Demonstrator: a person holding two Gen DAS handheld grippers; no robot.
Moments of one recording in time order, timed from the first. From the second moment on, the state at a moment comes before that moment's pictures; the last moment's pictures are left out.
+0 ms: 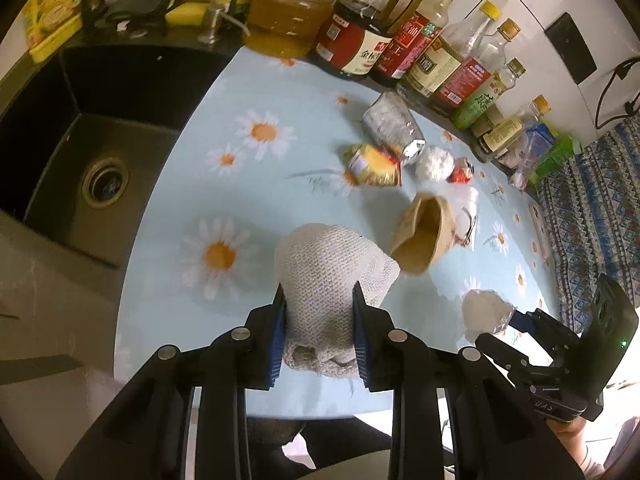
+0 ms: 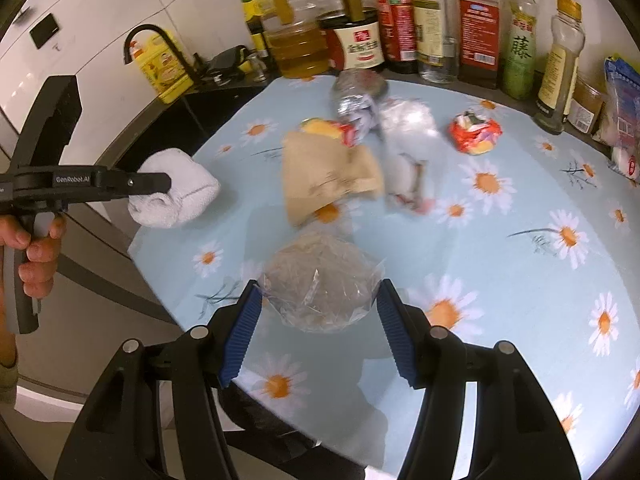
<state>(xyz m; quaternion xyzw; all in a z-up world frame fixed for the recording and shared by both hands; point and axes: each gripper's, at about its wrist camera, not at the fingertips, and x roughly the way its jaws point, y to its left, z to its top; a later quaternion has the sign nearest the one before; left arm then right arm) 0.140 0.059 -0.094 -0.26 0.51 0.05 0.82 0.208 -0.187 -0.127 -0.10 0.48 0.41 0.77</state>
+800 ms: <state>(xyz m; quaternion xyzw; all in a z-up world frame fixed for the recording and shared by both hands) 0.011 0.040 -0.136 -0.27 0.55 0.02 0.79 0.079 -0.140 -0.160 -0.14 0.50 0.46 0.72</state>
